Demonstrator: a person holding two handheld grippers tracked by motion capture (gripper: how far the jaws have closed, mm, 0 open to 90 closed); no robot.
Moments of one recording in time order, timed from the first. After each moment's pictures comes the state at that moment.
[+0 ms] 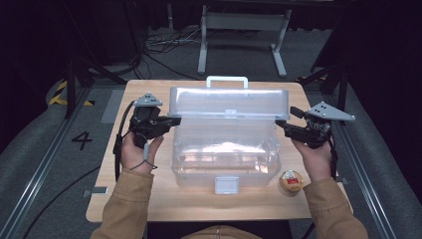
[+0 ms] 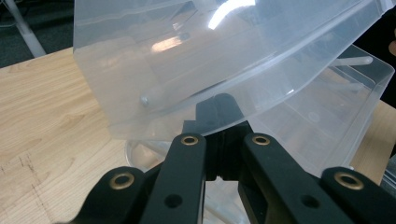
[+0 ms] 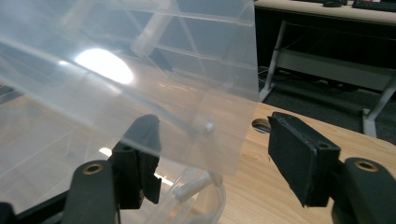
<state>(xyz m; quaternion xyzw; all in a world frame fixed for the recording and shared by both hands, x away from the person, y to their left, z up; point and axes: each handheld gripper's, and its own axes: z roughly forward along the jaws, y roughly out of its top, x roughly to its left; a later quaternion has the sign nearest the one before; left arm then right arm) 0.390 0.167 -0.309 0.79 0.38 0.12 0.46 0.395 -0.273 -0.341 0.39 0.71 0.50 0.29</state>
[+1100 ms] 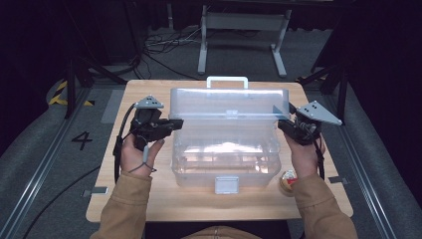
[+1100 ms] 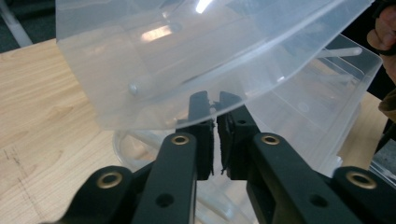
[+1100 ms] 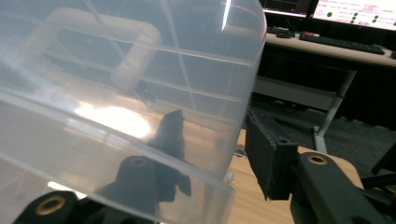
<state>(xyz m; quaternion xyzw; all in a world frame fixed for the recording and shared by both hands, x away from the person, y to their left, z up) 0.384 0.165 -0.311 0.80 0.38 0.10 0.45 0.394 -0.244 -0.340 0.41 0.67 0.49 0.38</state>
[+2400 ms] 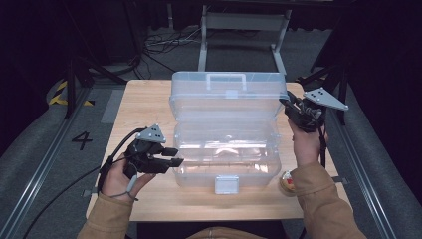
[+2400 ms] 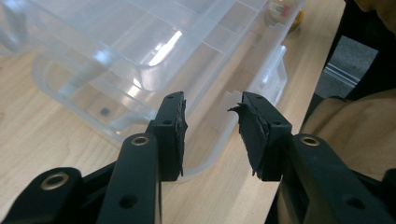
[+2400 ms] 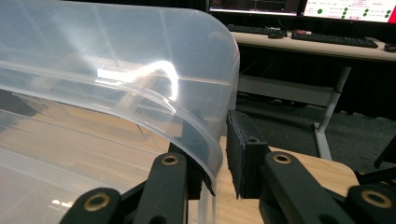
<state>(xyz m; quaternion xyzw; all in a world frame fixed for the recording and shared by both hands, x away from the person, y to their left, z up) 0.334 0.169 -0.330 0.88 0.27 0.05 0.38 0.416 -0.250 -0.318 0.44 0.65 0.51 0.37</state>
